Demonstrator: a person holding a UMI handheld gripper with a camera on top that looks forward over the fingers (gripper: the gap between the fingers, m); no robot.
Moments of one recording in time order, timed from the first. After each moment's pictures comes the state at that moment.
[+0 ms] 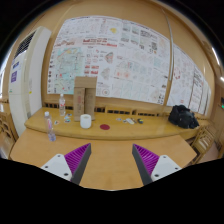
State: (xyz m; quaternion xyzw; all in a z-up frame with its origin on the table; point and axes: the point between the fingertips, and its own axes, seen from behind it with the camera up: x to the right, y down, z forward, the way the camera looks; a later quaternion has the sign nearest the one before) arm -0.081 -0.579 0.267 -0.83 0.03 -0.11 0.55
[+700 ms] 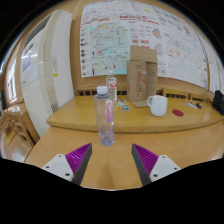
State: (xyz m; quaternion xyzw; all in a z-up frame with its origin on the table) arm -0.425 -0.363 0.060 -0.85 -0.03 0.05 0.52
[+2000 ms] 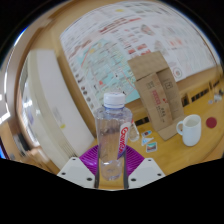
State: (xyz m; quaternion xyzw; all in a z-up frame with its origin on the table) arm -0.463 -0.175 0.178 -0.76 0.03 0.27 0.59
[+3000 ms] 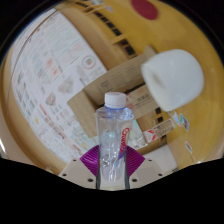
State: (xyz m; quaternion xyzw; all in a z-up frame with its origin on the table) arm -0.294 -0.067 0.246 -0.41 0.44 0.75 0.28
